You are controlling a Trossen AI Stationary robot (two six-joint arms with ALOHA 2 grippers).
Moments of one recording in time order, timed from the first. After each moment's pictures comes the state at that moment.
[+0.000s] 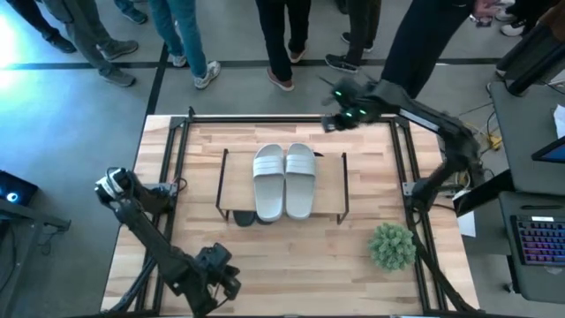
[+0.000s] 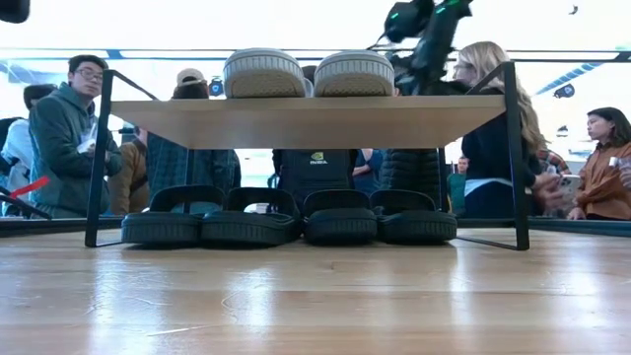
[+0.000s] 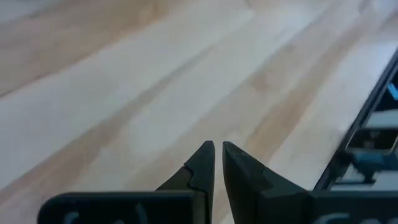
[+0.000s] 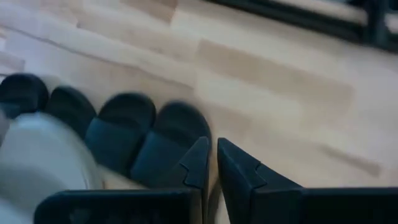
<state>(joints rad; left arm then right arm) -0.92 1.69 1.08 -0.57 -0.58 -1.82 -0.60 1.59 1.56 -1.15 0.00 0.64</state>
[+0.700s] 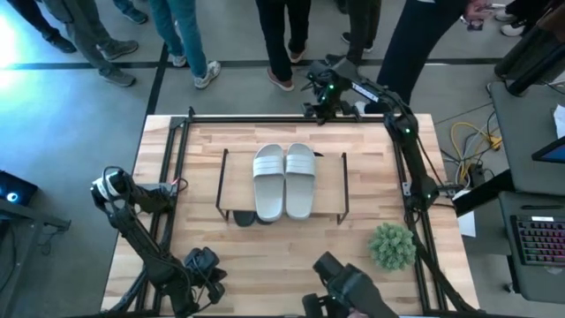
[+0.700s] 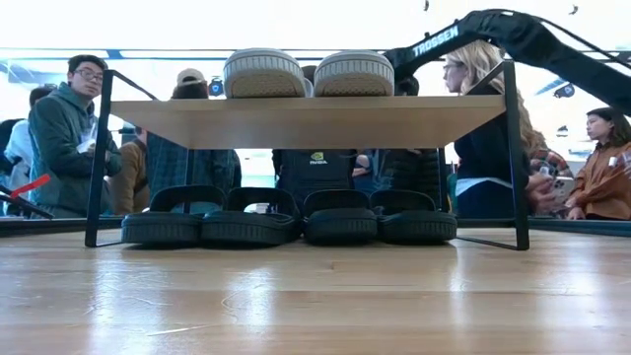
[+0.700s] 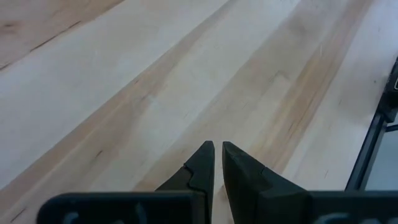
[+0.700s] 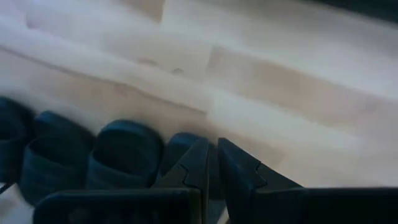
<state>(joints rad) -1.06 1.68 0.91 -0.48 -0.60 -1.84 -0.79 2.26 2.19 -1.45 -0.31 0.51</state>
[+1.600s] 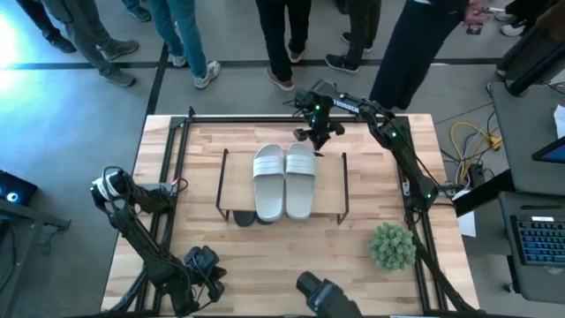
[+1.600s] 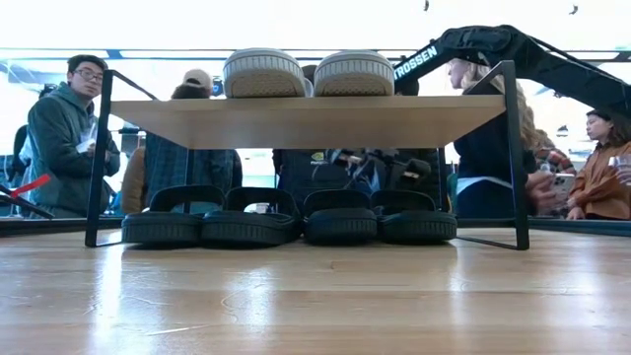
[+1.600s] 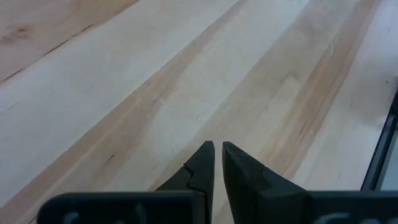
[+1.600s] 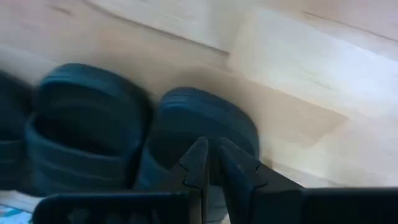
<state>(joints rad) -1.06 1.68 0.90 -0.48 -0.61 -1.84 -0.68 2.39 2.12 -1.53 -0.39 0.51</state>
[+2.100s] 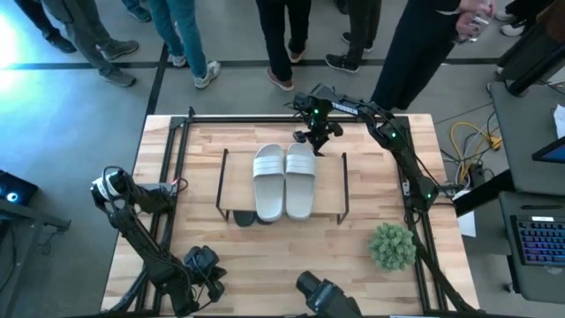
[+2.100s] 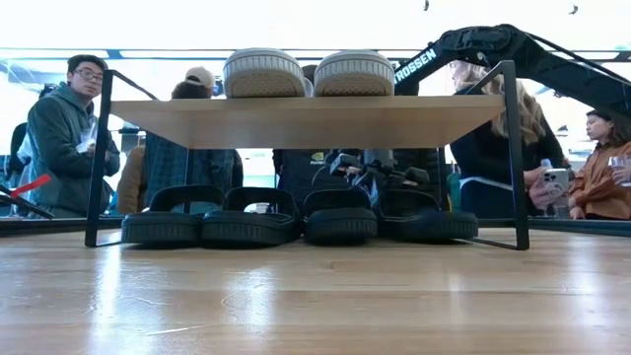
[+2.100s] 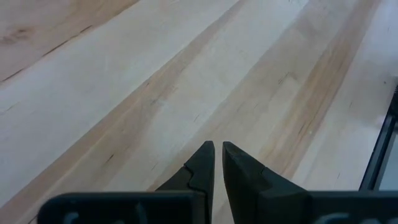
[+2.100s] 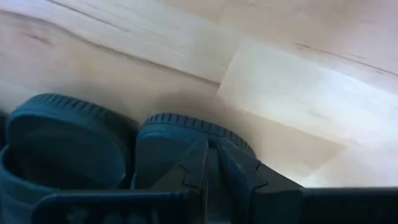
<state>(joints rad) -1.06 1.68 0.90 -0.48 -0.61 -1.84 -0.67 2.39 2.06 -1.43 -0.33 0.52</state>
